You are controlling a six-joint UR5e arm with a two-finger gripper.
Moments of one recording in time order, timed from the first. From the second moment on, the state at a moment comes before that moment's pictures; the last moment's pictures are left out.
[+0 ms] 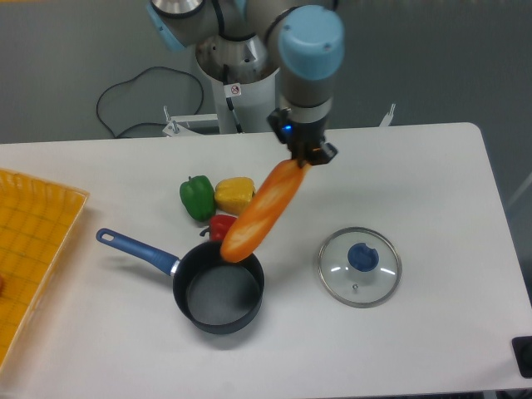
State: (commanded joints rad) arm 2.46 -1.67 -1.69 -1.43 1.60 1.10
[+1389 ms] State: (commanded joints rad) arm 2.33 -1.90 -1.63 -1.30 1.73 0.90
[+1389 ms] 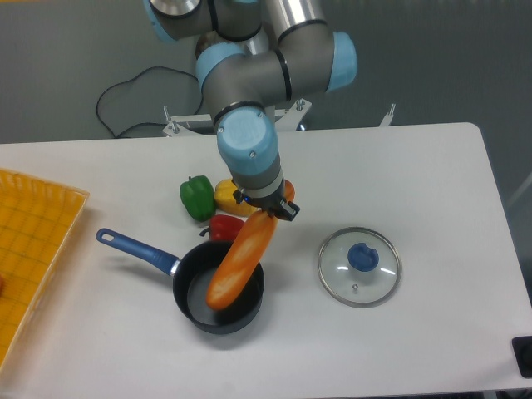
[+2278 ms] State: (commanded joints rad) arm 2.28 -1.93 -1.63 -1.30 1.74 0.87
